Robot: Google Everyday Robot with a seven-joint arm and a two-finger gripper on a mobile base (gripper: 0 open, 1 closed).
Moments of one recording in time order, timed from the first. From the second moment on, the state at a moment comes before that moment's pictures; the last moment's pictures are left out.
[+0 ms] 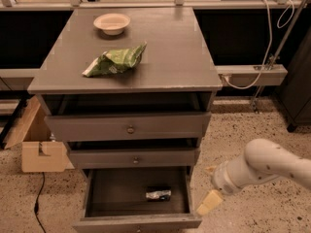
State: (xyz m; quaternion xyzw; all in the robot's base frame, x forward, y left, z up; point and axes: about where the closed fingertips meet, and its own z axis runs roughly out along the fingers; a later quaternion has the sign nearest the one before) arm 0.430 -0.156 0.531 -0.52 0.80 0.25 0.18
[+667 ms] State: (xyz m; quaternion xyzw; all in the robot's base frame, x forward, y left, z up) arm 0.465 -0.112 0.410 -0.51 0.78 0.28 0.23
